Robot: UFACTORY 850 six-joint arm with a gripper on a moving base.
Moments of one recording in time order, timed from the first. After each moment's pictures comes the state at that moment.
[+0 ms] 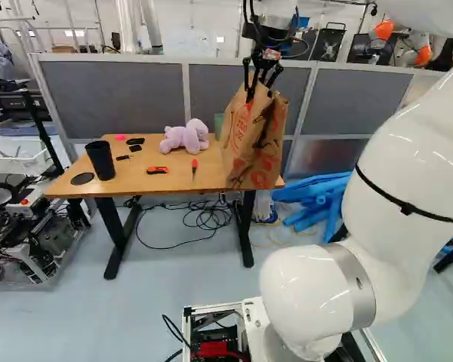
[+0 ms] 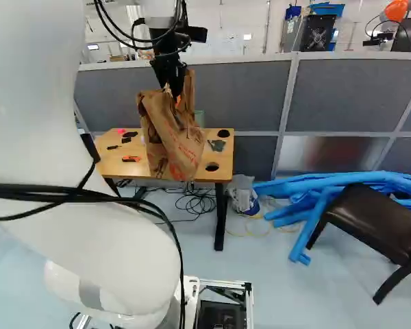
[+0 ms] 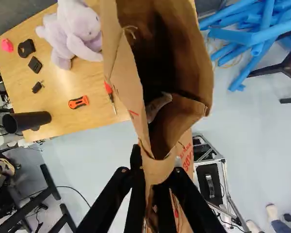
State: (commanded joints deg) arm -0.4 1.2 -78.9 5.3 -68.6 13.8
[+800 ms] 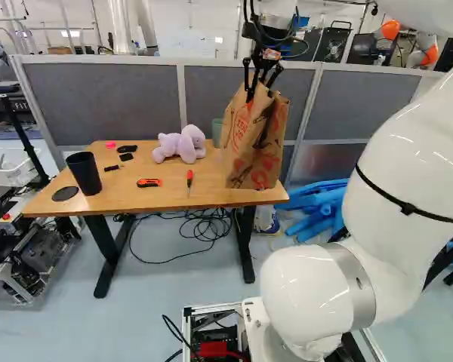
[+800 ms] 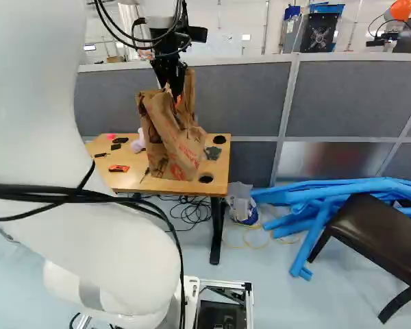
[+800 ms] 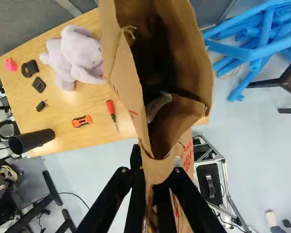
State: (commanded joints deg) arm -0.4 1.2 -78.9 5.3 -68.6 13.8
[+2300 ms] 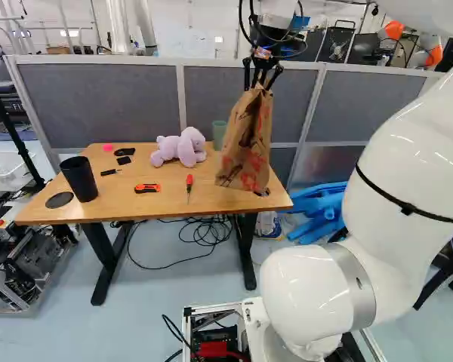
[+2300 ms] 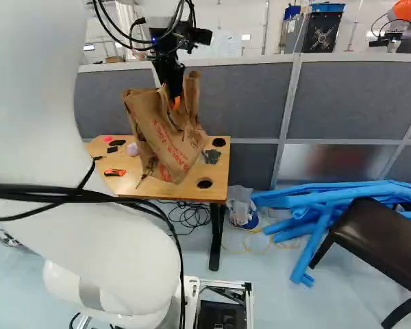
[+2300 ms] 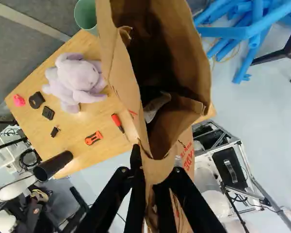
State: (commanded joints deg) arm -0.4 1.2 -78.9 5.4 -69.6 29.9
